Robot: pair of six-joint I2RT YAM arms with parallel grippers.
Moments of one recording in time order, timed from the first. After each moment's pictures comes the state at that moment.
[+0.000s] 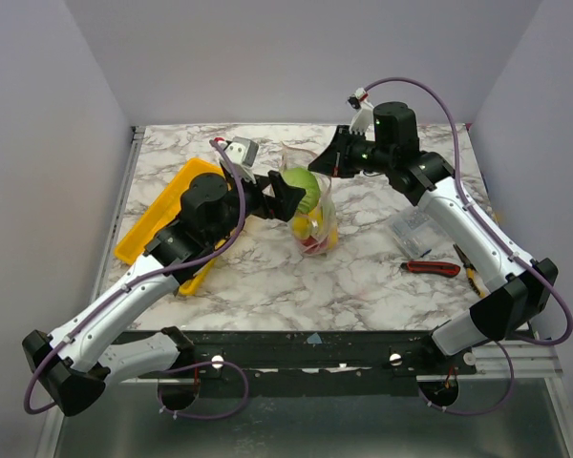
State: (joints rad) left arm -0.73 1.03 1.07 -0.12 -0.05 -0.40; right arm 0.52 1.52 1.58 -0.46 -0.42 0.50
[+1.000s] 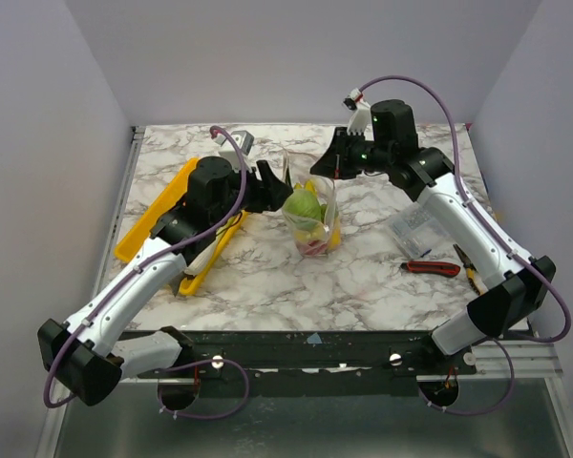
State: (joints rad) left arm -0.59 1.12 1.13 -0.25 0.10 -0.53; right arm 0.52 1.53 1.62 -0.55 -0.42 0.42
